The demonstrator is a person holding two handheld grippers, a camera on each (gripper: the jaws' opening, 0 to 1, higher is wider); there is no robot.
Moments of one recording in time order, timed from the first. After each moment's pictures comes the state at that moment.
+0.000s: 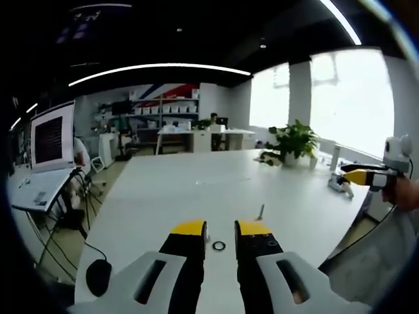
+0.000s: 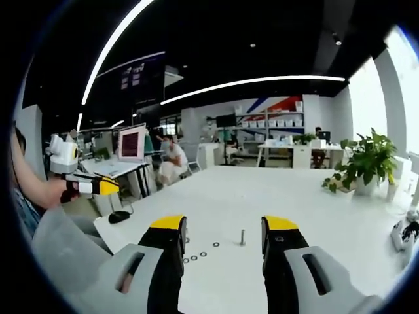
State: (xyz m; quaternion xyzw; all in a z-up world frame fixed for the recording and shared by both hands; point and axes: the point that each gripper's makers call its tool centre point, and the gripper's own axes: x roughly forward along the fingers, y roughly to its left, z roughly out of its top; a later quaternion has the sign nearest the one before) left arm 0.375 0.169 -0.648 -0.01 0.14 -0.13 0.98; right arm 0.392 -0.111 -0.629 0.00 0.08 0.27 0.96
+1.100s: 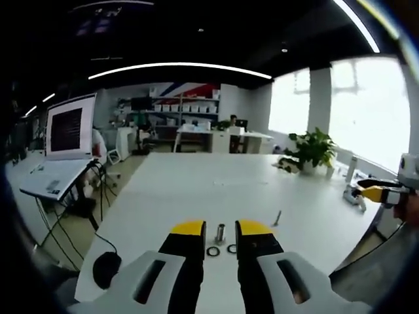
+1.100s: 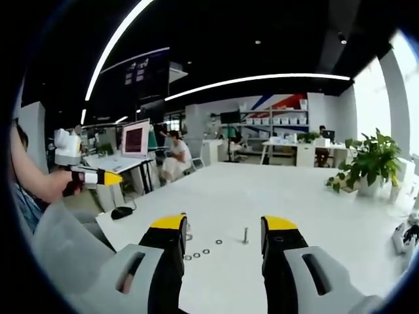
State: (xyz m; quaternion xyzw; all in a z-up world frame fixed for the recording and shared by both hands) left arm 0.386 0.202 -0.647 -0.05 0.15 -0.06 0.99; right arm 0.391 -0.105 -0.633 -0.01 0.09 0.28 0.96
